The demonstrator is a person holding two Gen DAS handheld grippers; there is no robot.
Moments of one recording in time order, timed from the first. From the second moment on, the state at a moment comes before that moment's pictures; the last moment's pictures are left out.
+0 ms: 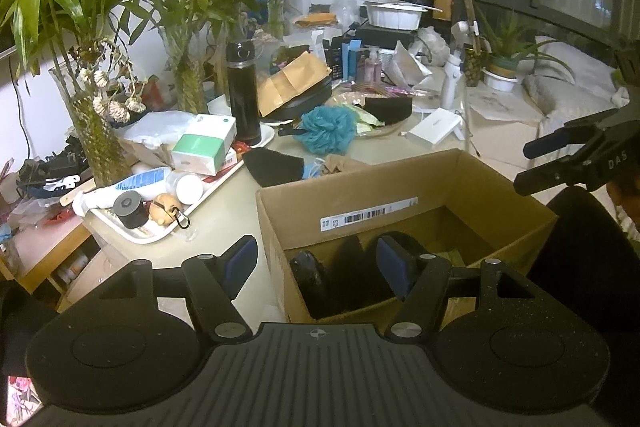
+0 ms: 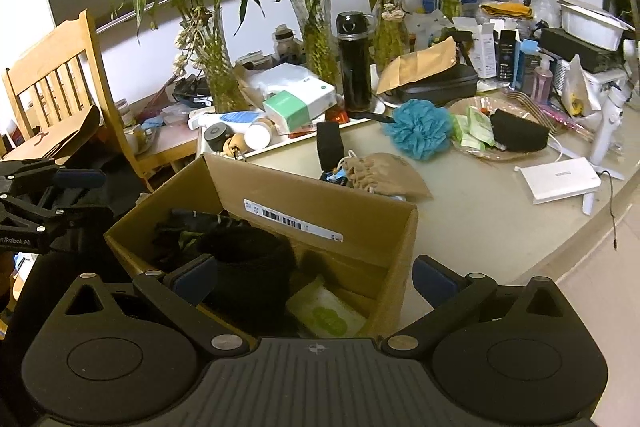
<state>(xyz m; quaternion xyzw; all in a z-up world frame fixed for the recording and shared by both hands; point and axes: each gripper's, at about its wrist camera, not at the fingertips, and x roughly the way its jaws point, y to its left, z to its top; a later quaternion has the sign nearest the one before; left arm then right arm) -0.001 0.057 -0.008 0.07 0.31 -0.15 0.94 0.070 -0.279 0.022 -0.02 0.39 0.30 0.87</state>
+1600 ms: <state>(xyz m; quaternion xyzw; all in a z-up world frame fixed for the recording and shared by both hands) 0.018 0.060 -0.007 0.05 0.32 -0.15 0.94 0.090 -0.290 0.009 0.00 0.40 0.27 0.88</state>
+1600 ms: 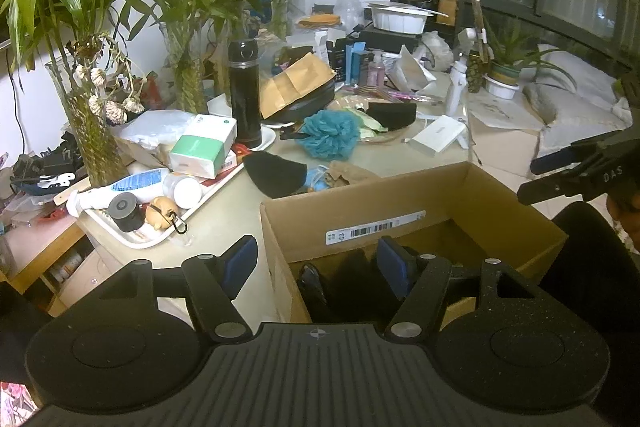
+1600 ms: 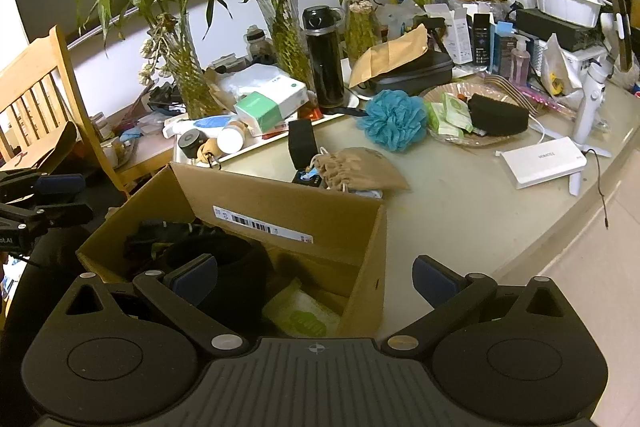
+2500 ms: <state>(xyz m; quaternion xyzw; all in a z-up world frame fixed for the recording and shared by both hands) 0.060 0.068 -0.010 0.04 0.31 -0.14 0.94 0.129 -0.298 -0.001 0.02 0.40 0.25 0.88</state>
